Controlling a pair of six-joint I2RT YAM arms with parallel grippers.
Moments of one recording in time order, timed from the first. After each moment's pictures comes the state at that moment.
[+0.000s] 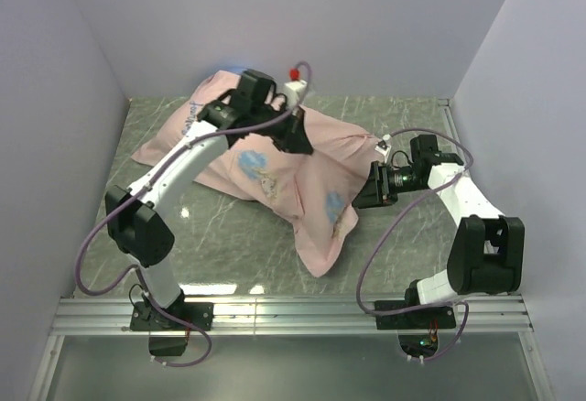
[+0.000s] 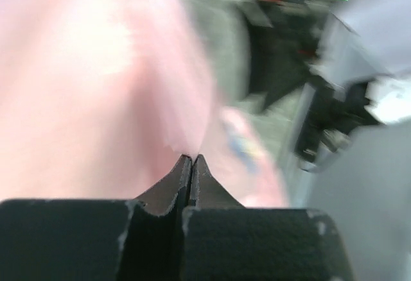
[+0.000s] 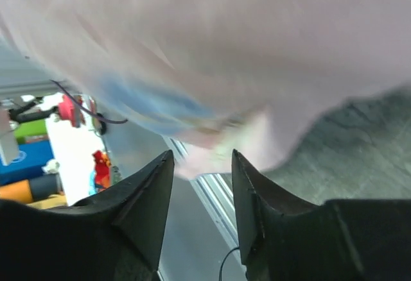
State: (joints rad) left arm -0.60 1.77 1.80 -0.68 0.71 -0.06; right arm -0.01 1.46 1.01 -0.85 -1.03 -0.09
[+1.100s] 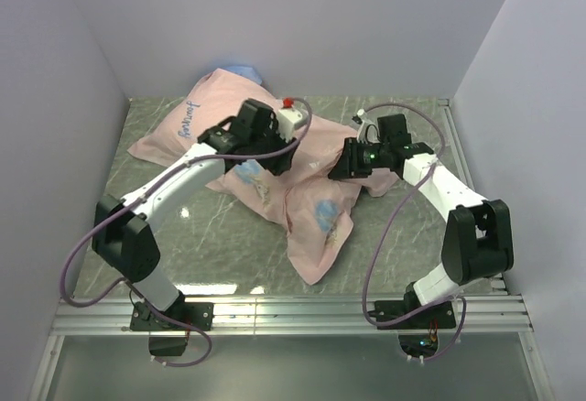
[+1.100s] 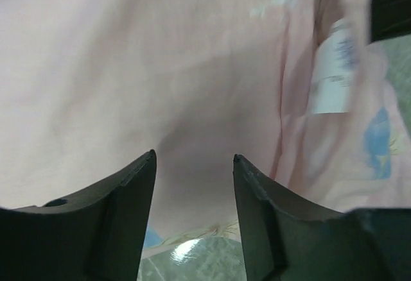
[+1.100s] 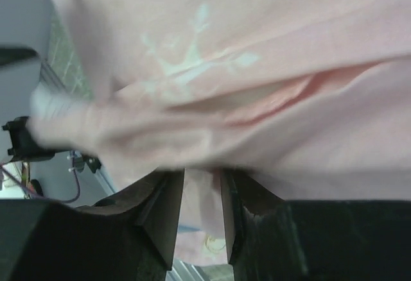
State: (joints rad) left arm -0.60 1.61 1.52 -0.59 0.22 0.15; right arm 0.22 1.53 1.13 -0.44 -0.72 0.24
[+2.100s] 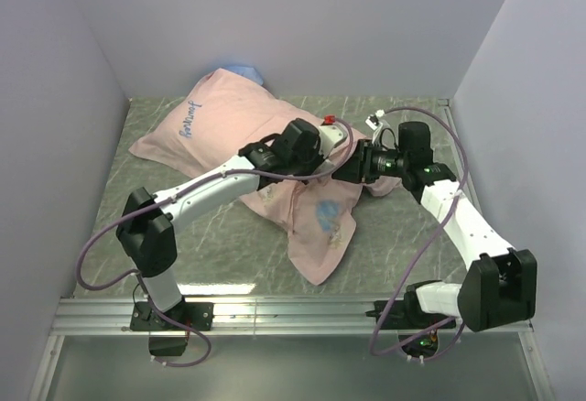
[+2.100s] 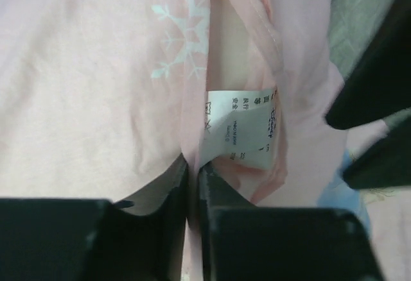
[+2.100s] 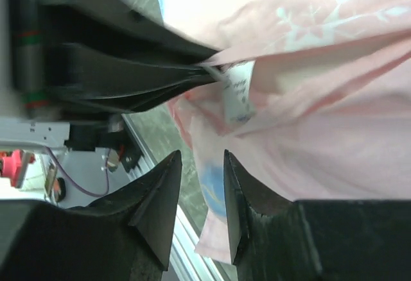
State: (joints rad) left arm -0.85 1.75 1.53 -0.46 -0.08 0.11; right arm 0.19 1.25 0.96 -0.30 -0.84 0.35
